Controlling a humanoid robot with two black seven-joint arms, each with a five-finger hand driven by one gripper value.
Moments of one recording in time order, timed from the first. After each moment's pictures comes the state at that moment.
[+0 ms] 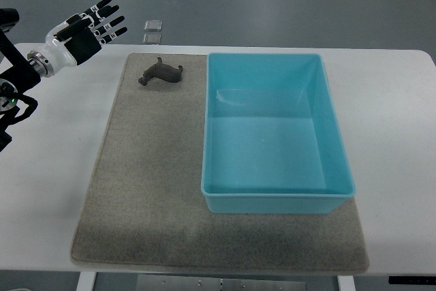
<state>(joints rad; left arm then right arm) -0.88 0.42 -0.75 -0.46 -0.13 -0.61 0.09 0.00 0.00 0.00 0.11 -0.05 0.25 0.00</state>
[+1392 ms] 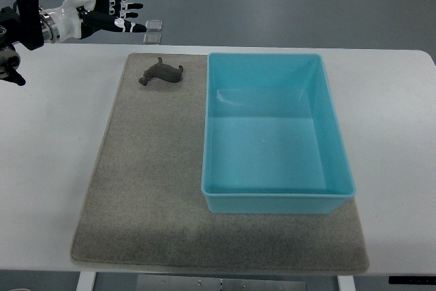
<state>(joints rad) -1.06 0.44 -0.69 -0.51 0.84 -0.57 -0.21 0.00 0.00 0.00 0.11 -0.05 0.25 0.00</state>
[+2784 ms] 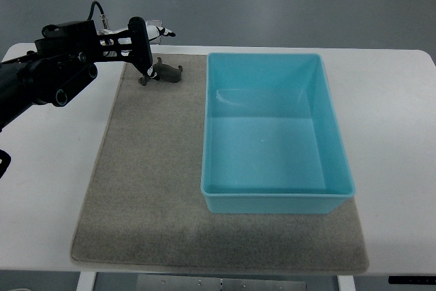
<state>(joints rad) -1.17 0.25 -0.21 -0.43 1.37 -0.15 -0.21 0.00 0.00 0.00 0.11 -0.05 0.25 0.00</state>
